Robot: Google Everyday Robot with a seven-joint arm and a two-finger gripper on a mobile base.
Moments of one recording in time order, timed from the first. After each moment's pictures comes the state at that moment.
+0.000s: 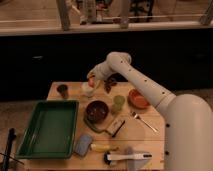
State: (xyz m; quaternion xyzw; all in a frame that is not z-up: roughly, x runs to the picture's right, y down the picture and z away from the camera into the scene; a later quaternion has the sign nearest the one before) arm -0.085 -0.062 0.864 -0.08 -0.36 -0.18 0.91
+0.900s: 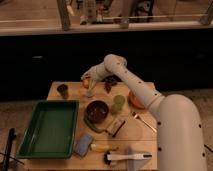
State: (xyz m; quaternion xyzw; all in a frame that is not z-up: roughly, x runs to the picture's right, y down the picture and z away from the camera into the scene) arm -0.111 -0.050 0.880 -0.07 -0.41 -0.18 0.89
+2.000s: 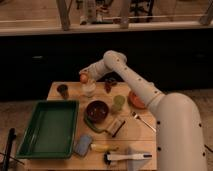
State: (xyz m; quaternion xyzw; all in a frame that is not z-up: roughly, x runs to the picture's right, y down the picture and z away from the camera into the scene) arm -0.115 -0.065 0.866 -0.08 -0.41 -0.18 0.89
